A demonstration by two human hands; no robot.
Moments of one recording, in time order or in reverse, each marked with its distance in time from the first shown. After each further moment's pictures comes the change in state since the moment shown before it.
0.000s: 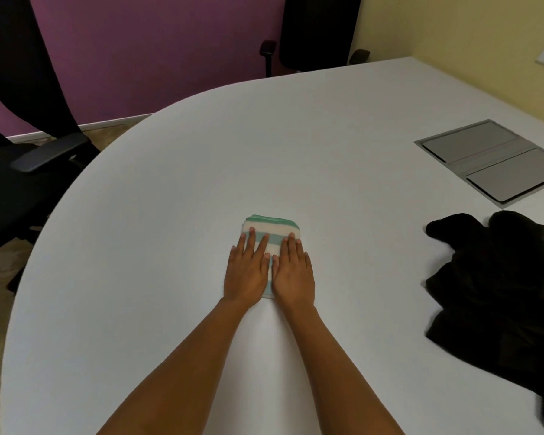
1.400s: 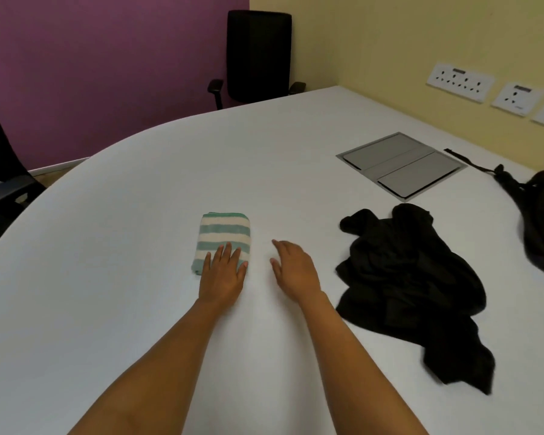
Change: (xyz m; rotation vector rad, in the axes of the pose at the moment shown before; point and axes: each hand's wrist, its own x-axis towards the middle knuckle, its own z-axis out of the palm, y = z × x) left_hand -0.024 0.109 -0.007 0.095 -0.056 0.042; right_hand -0.037 0.124 -0.125 0.003 0.017 -0.131
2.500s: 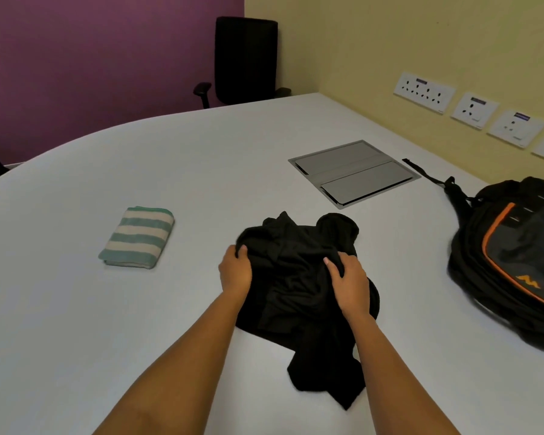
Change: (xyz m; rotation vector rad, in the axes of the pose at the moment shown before) left_hand 0.009 0.268 0.043 -1.032 0.273 -0.516; right_hand -0.088 0.268 -0.122 0.441 0.335 0.327
